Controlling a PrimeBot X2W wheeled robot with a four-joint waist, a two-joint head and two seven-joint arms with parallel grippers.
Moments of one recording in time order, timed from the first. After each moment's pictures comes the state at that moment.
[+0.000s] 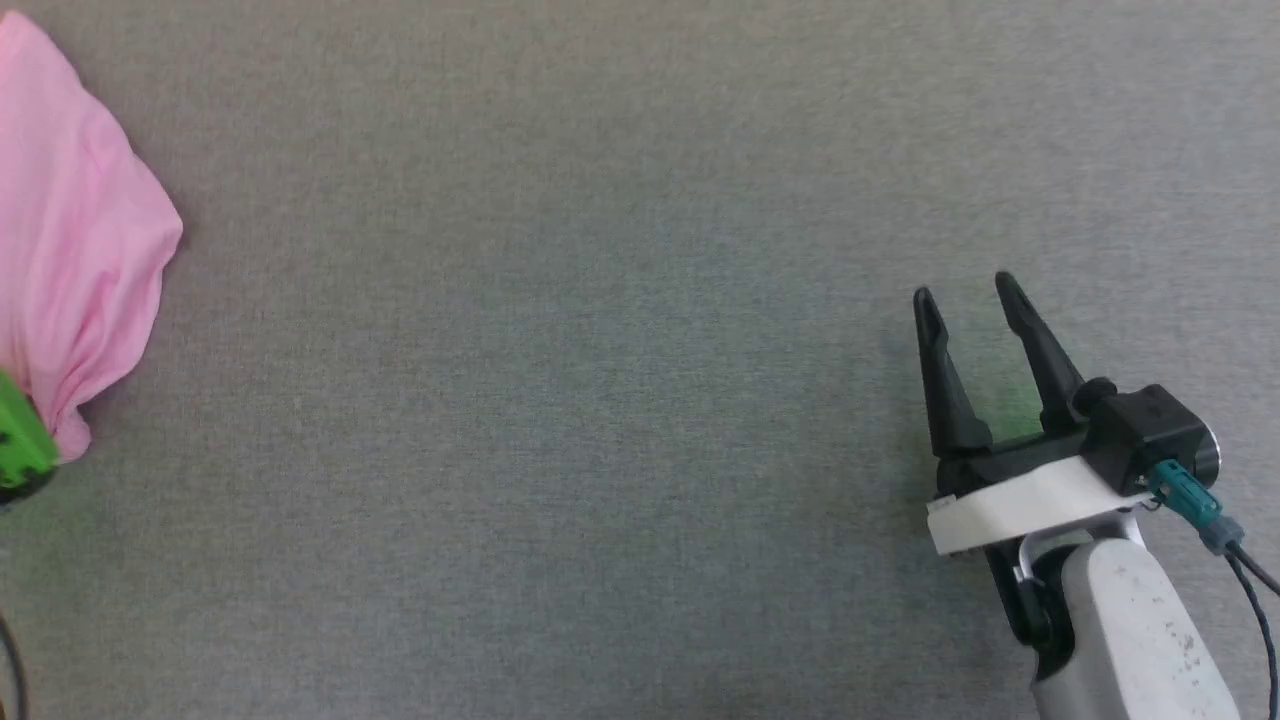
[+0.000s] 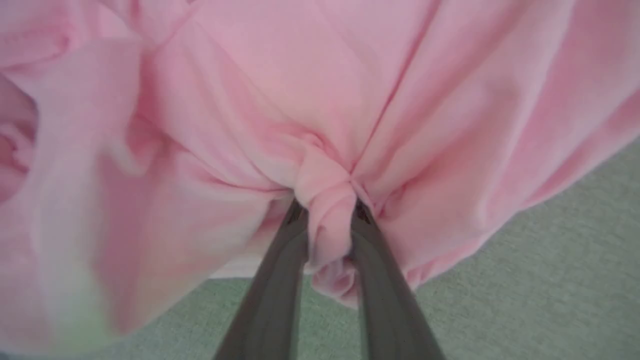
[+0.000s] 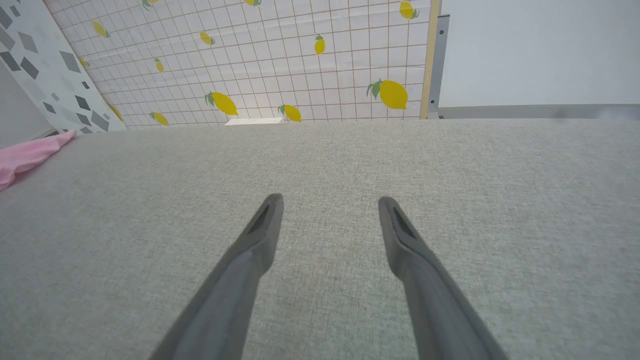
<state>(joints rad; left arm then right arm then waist) -0.41 0.62 0.07 0.28 -0.69 0.18 0.82 -0.25 -0.05 0.08 0.15 0.13 0.13 -0.26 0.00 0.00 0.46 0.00</state>
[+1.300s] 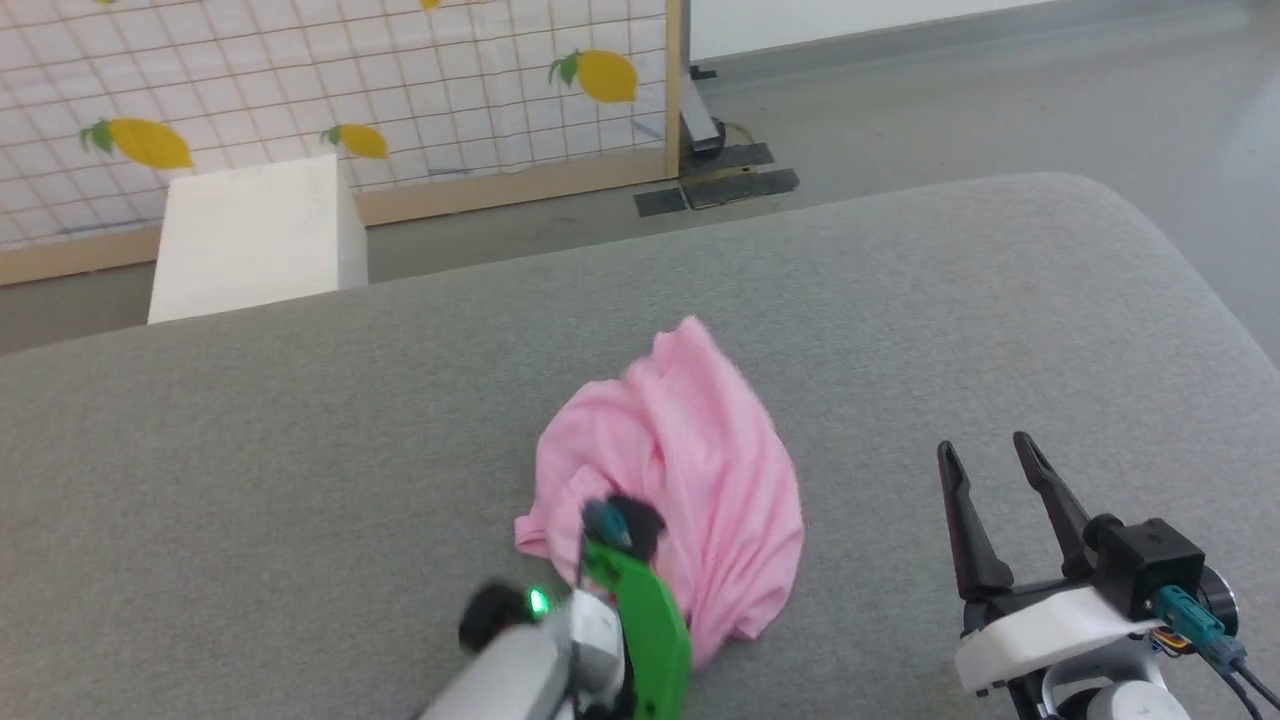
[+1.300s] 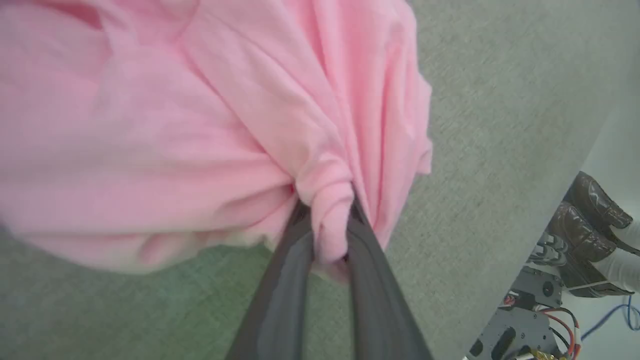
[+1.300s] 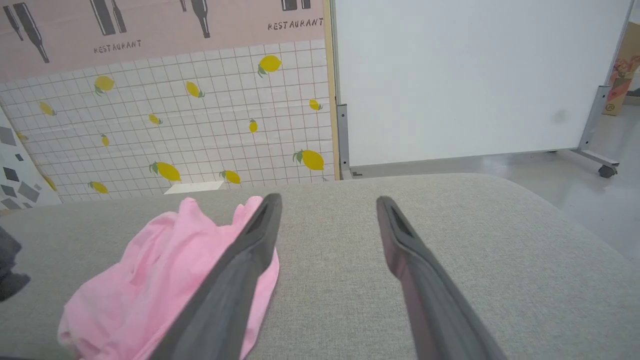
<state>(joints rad) -0.35 0.09 -0.66 0.47 -0.52 -0.08 0.44 0.00 -0.05 0.03 0.08 0.12 0.13 -0.18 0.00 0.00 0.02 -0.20</state>
